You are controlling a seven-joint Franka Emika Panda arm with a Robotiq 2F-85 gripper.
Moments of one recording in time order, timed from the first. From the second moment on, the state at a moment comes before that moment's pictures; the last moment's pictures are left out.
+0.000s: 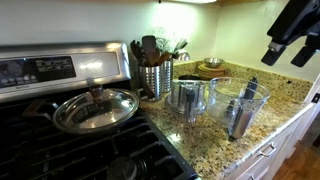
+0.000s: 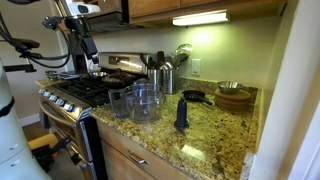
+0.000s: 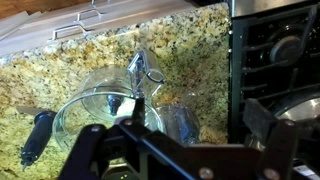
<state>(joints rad) 0.16 -0.90 0.34 -2.79 0.28 2.19 0.45</state>
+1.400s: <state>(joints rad) 0.03 -0.73 0.10 -2.65 0.08 2.08 0.18</state>
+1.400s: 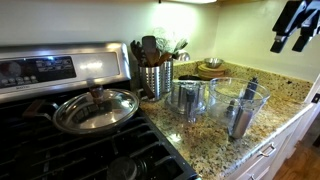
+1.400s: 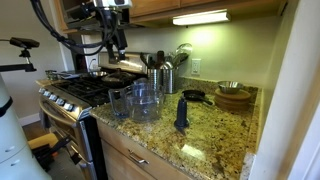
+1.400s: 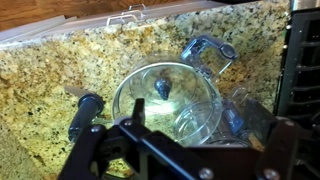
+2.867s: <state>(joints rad) -0.10 -0.32 -0.05 -2.47 -0.02 2.23 0.15</state>
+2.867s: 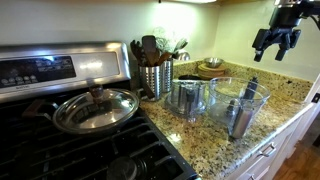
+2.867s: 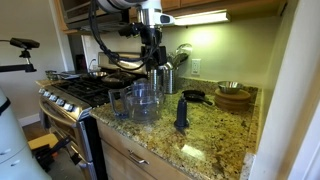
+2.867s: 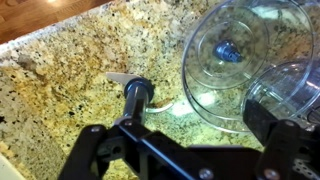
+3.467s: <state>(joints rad) -0.16 -0.11 -0.13 -2.33 -0.02 2.32 0.15</state>
